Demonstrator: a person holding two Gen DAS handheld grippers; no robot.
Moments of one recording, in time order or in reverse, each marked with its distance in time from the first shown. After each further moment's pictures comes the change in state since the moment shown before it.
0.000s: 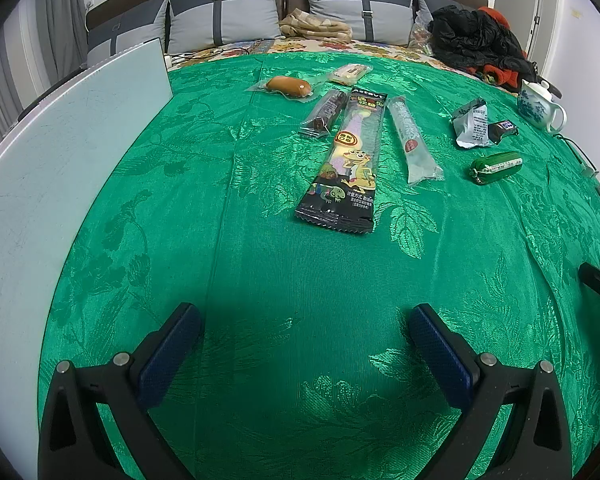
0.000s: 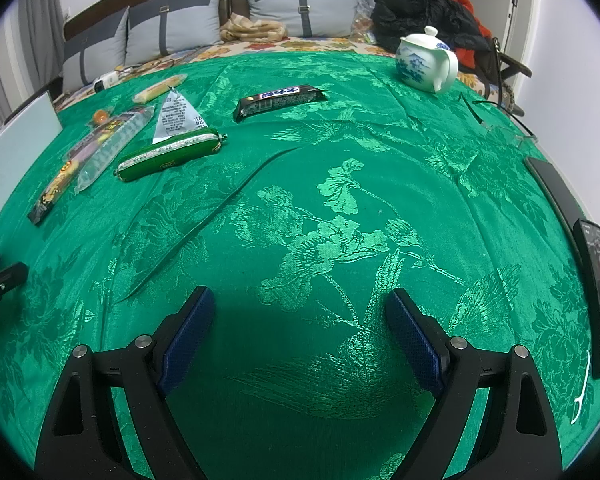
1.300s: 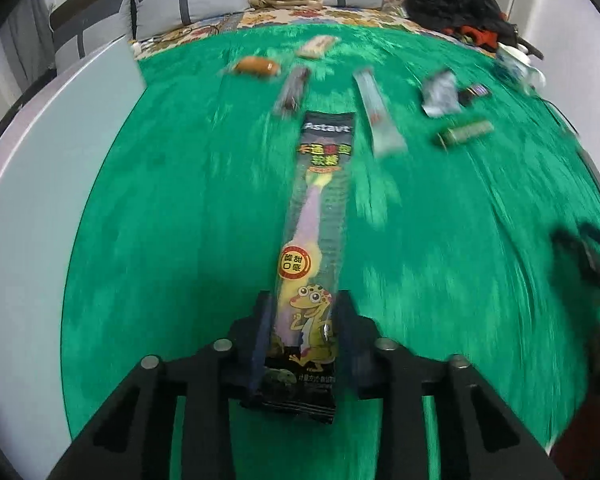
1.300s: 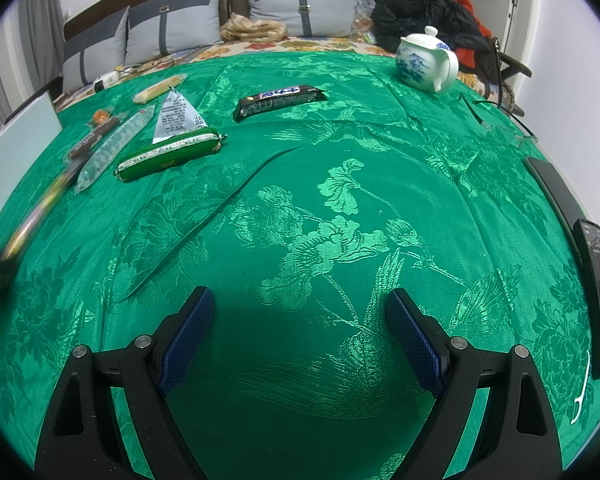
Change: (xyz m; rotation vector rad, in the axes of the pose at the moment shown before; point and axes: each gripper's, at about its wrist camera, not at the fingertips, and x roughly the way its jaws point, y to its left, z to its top) left arm -0.026 -0.003 -0.007 0.087 0.151 -0.070; right arm 0.001 0.000 0.000 -0.003 -0.001 0.000
